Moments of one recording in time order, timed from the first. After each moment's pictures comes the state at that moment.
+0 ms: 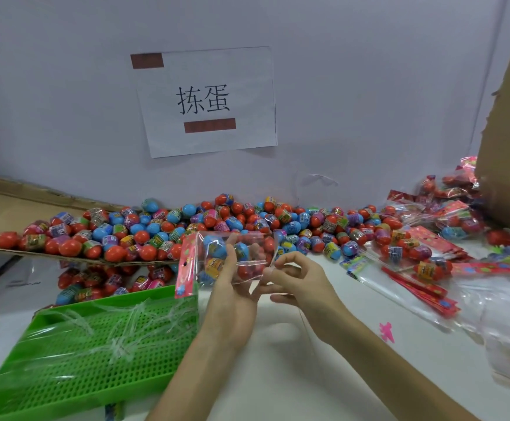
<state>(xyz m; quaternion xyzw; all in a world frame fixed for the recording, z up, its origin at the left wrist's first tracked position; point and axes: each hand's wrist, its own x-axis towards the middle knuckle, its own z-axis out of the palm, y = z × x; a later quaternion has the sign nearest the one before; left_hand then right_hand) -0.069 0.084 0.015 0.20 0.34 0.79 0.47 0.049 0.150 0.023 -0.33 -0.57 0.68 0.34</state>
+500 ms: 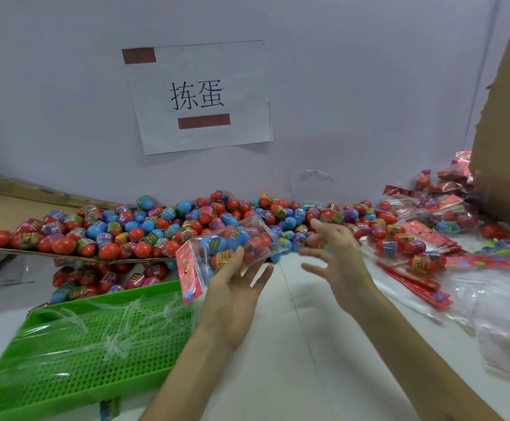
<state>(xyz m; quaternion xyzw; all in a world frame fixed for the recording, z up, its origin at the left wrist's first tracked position) -0.067 0.085 0.012 0.21 0.30 0.78 0.51 0.079 0.184 0.049 -0.37 -0.47 0.66 0.46</state>
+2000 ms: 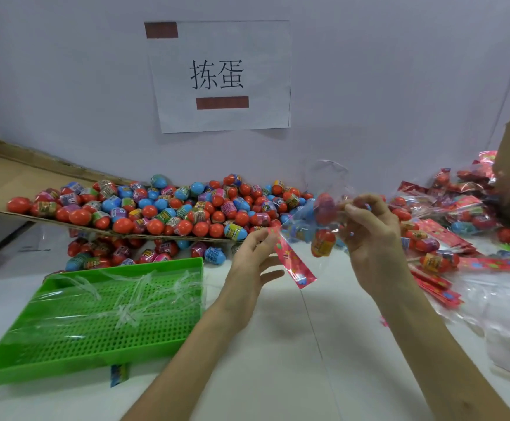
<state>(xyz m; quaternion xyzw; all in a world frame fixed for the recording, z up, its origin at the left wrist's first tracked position) -0.065 0.089 0.009 0.37 0.48 0.67 0.44 0.099 0.189 0.061 -0.16 -0.48 0.66 0.55</state>
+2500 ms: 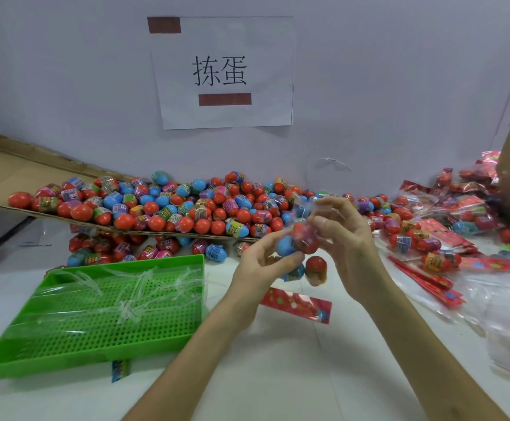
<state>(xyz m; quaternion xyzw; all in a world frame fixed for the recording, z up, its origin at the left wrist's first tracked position) -0.059 0.085 0.009 0.43 0.50 0.63 0.41 0.080 0.177 0.050 -0.19 -0.62 0.61 0.46</state>
